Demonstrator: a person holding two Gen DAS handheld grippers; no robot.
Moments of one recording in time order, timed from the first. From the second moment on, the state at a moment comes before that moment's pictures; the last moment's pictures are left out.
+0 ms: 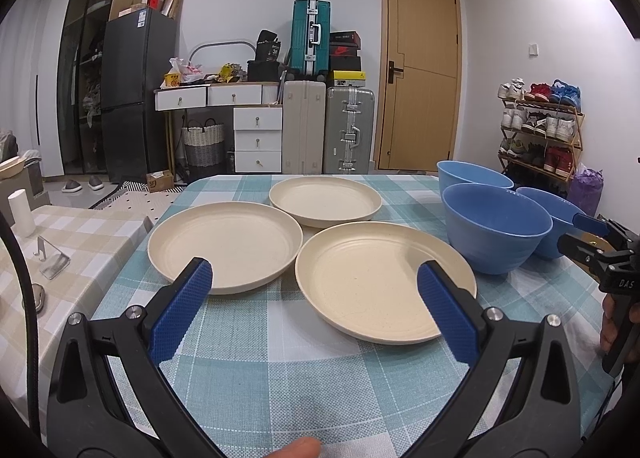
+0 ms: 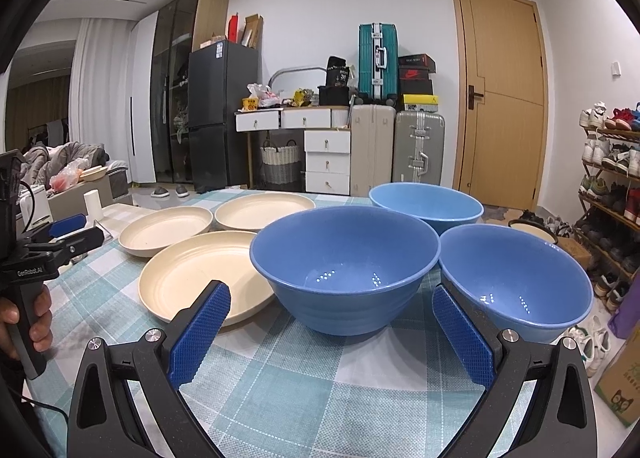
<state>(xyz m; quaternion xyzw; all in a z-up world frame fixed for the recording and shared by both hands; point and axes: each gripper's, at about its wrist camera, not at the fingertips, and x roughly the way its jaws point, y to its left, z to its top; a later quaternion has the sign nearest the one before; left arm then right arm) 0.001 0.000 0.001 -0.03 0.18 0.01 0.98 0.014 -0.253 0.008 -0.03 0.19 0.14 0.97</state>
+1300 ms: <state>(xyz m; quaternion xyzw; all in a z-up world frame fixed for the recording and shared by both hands) 0.028 0.064 0.045 -0.06 0.25 0.12 0.96 0.084 -0.146 0.065 -0.03 0.28 0.23 0.93</state>
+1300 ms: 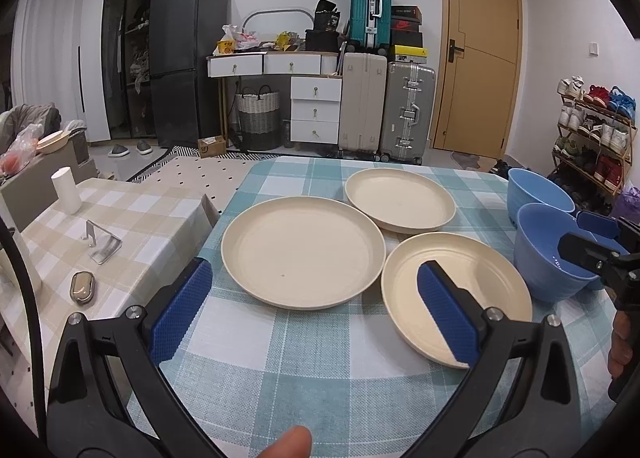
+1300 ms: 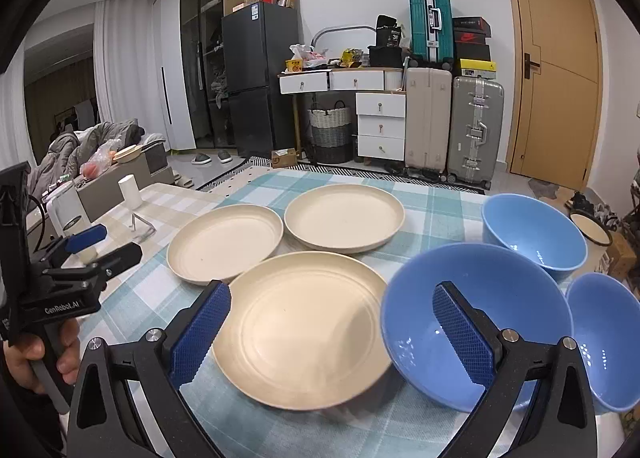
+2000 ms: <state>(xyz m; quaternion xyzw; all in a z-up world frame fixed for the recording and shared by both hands) 0.076 0.138 0.027 -0.11 0.29 0.13 0.94 0.145 -0.059 0.055 -0.04 0.33 0.26 0.90</state>
